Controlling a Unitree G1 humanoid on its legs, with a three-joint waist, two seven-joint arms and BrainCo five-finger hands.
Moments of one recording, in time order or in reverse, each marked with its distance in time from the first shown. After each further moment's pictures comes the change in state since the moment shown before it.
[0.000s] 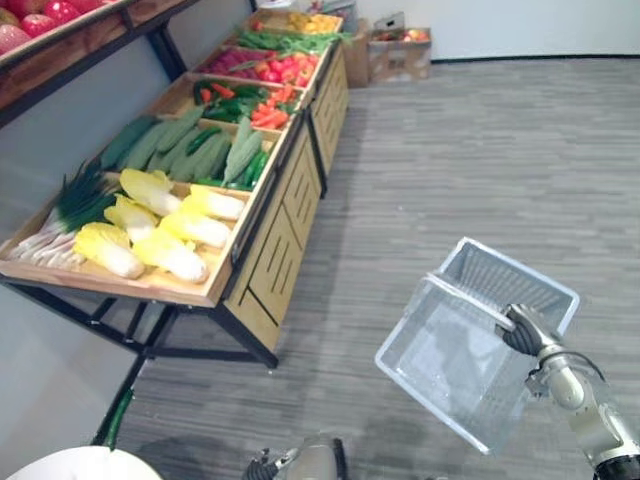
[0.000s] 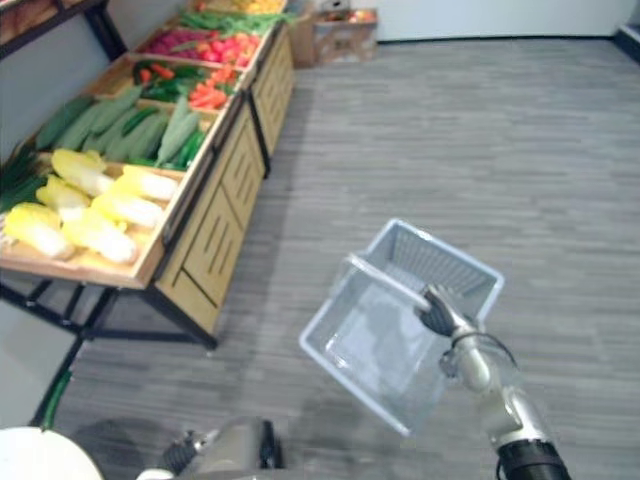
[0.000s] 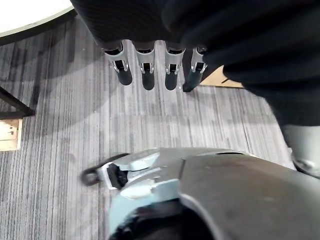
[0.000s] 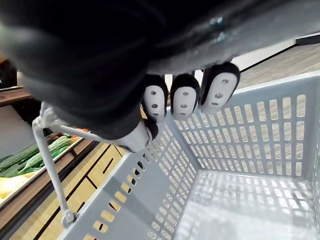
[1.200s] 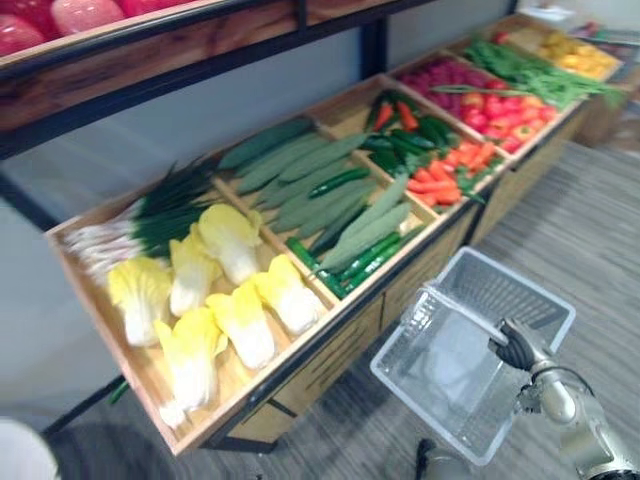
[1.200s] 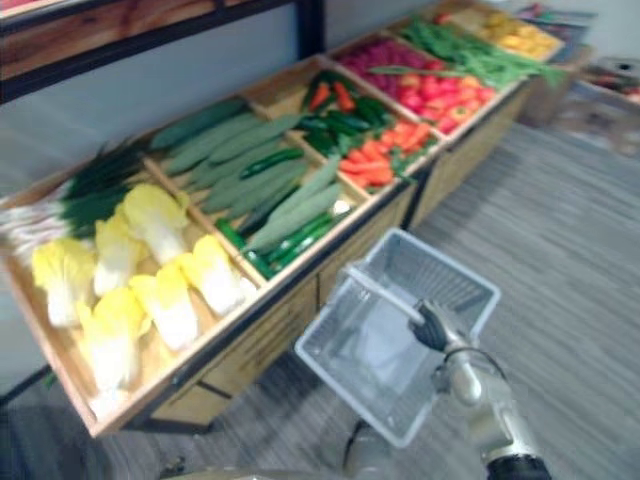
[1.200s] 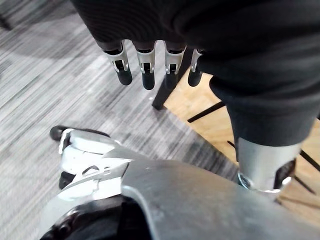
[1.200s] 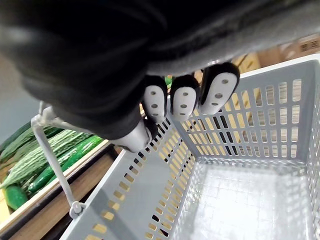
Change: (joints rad) left arm 0.037 -0.031 0.105 0.052 -0.015 0.029 0.031; right arm 0.041 0.058 -0.001 0.004 0.003 0.008 0.014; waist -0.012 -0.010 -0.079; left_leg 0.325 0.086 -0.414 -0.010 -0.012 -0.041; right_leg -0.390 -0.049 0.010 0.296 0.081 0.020
